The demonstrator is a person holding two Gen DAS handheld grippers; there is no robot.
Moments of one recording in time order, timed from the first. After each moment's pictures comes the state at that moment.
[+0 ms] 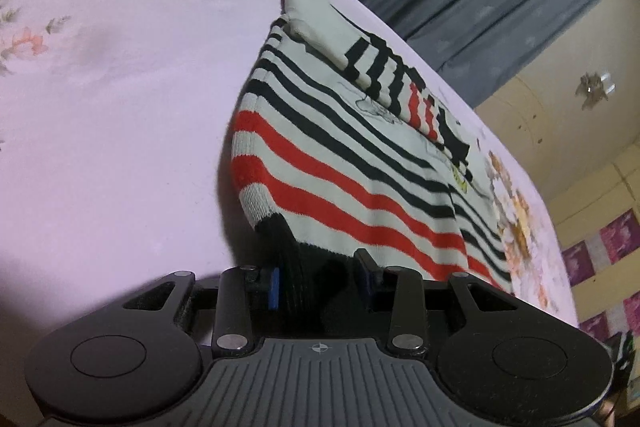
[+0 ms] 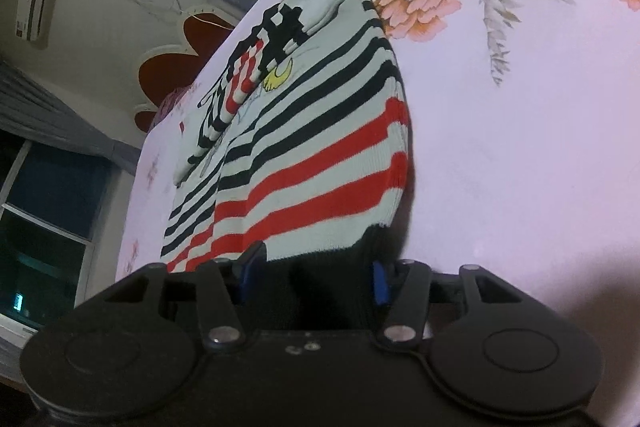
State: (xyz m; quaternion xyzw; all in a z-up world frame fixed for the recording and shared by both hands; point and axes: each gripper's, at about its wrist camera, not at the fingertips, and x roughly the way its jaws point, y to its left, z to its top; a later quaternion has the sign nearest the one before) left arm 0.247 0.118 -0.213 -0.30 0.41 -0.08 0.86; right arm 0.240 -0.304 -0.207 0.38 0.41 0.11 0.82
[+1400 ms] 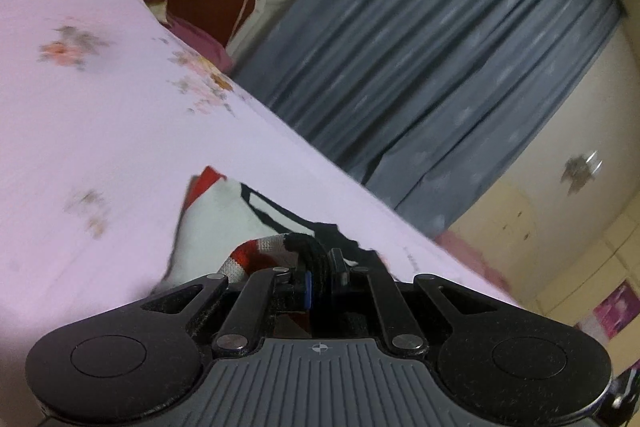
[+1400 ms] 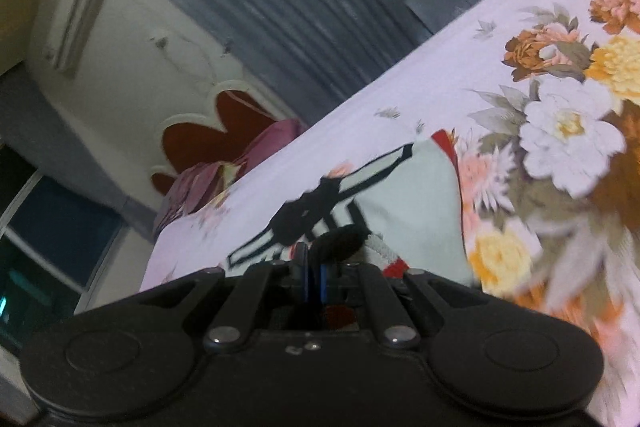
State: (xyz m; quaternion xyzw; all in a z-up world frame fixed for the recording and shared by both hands) left arm 0.476 0.118 -0.117 -0.31 0.27 -0.05 0.91; right arm 0.440 -0.344 -0.089 0.34 0.30 0.10 0.88
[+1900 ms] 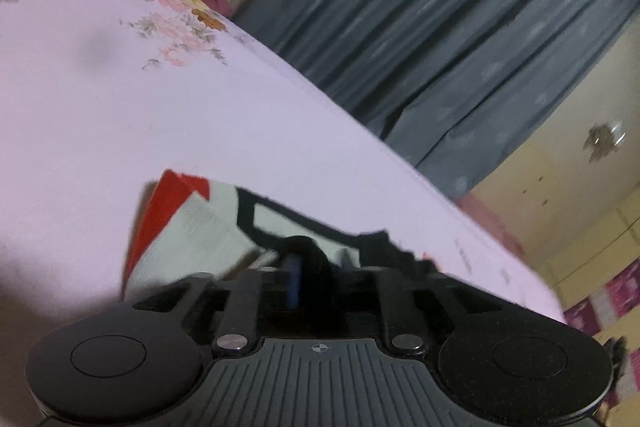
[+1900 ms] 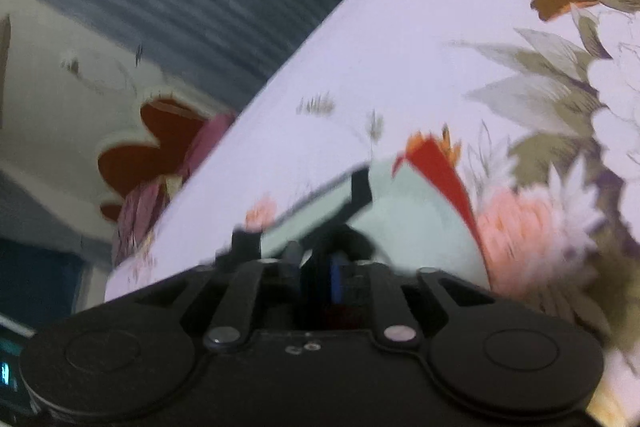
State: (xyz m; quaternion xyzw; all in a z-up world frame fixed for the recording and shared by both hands) left arm 0.617 0.119 -0.186 -0.31 0.33 -0.07 0.89; right arm 0.598 -0.358 -0.179 0.41 0.35 0.02 0.84
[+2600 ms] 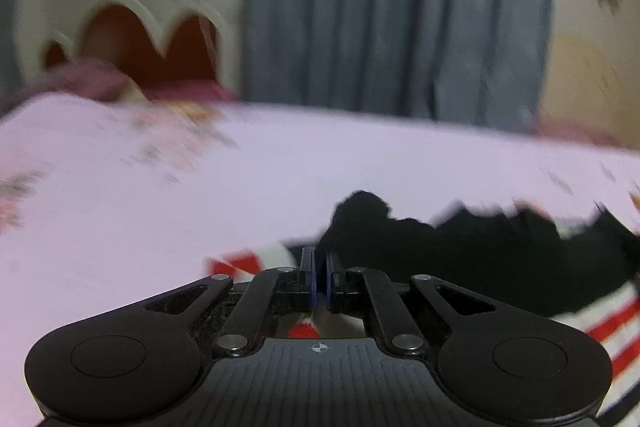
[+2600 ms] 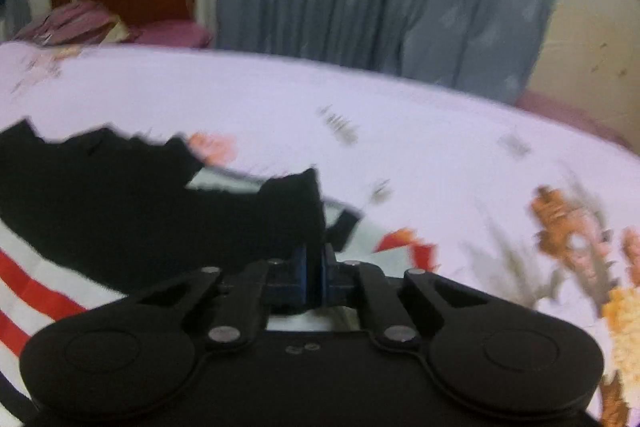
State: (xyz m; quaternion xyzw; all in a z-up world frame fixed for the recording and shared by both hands) left arm 0.612 0.071 -0.165 -0.02 0.28 0.01 0.96; right arm 0.596 -0.253 -0.163 -0.08 0.35 -0.04 0.93
